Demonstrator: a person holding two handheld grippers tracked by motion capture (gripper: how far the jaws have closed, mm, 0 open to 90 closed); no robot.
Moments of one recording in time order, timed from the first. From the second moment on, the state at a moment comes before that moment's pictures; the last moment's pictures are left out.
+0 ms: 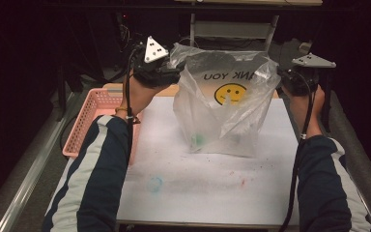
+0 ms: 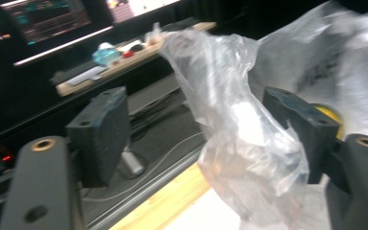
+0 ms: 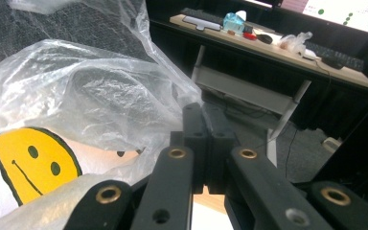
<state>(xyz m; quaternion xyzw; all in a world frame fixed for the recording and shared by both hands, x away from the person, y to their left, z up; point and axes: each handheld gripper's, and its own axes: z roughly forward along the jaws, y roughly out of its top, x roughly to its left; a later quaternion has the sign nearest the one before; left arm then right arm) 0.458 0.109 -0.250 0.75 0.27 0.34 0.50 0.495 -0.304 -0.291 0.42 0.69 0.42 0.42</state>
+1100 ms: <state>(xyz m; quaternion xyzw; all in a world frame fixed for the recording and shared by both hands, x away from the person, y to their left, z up) 0.412 0.073 -0.356 0.78 0.24 0.33 0.48 0.430 -0.314 -0.297 0.38 0.70 0.44 0.41</state>
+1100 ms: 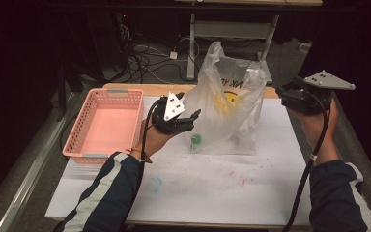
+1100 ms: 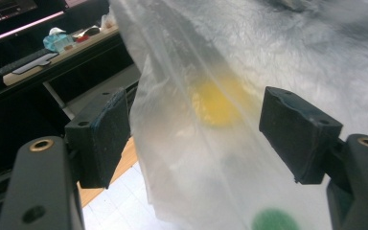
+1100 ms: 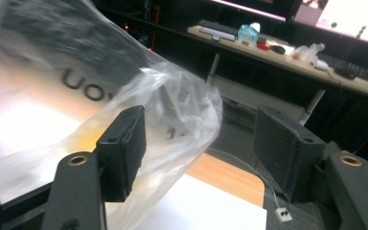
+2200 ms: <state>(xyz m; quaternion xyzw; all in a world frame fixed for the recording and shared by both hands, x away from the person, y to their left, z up) 0.342 0.158 -0.404 0.78 0.21 0.36 0.47 0.341 -0.277 -0.382 0.31 0.74 0.49 0.35</state>
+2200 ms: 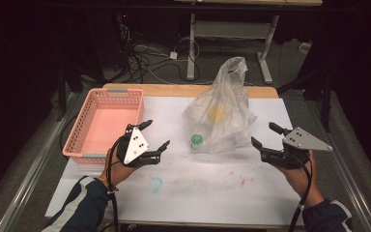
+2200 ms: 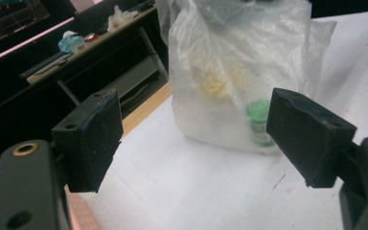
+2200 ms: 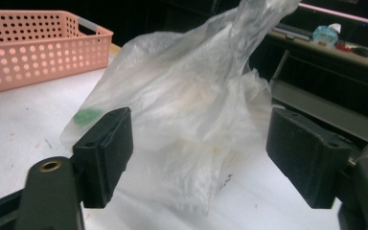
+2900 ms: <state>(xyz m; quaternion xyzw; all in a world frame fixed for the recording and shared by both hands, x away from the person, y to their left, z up) 0.325 0.216 -0.427 0.76 0.29 0.38 0.44 0.326 -0.280 -0.422 0.31 0.76 0.46 0.34</state>
